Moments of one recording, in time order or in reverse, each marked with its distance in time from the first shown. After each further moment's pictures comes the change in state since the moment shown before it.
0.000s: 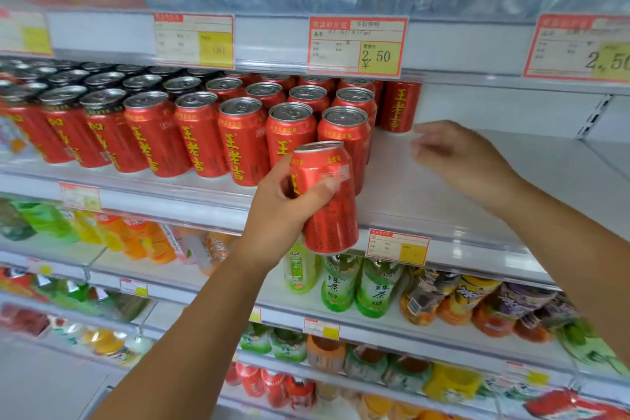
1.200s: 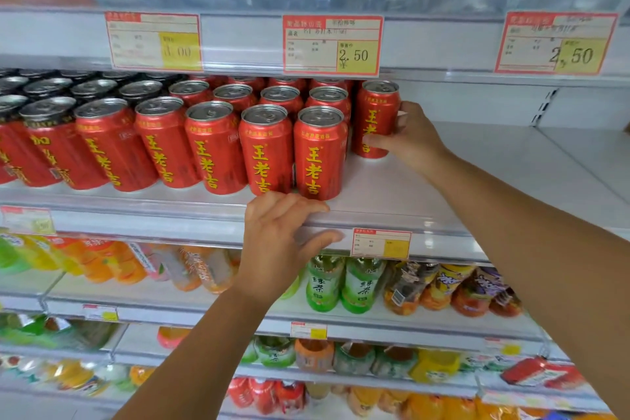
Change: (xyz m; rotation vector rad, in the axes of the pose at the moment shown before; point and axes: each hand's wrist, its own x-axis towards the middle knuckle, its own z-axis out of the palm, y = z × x) left_hand 0.004 -0.070 -0.004 0.912 0.007 0.600; right_hand 0.063 0.022 0.029 0.110 0.152 0.150
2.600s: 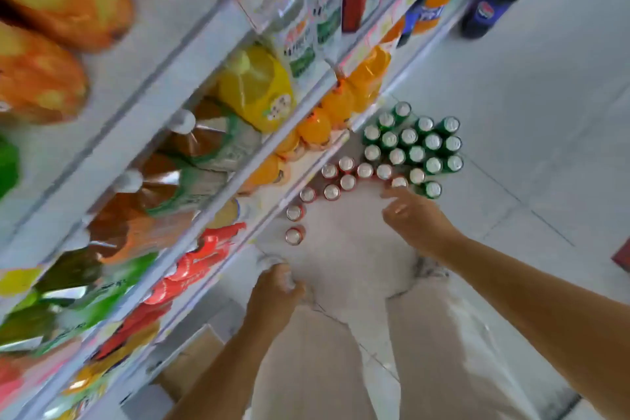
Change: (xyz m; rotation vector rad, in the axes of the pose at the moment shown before) left_hand -0.400 0.036 0.219 0.004 -1.719 -0.576; right_hand -0.484 0.430 0.060 0.054 -0.003 1.218
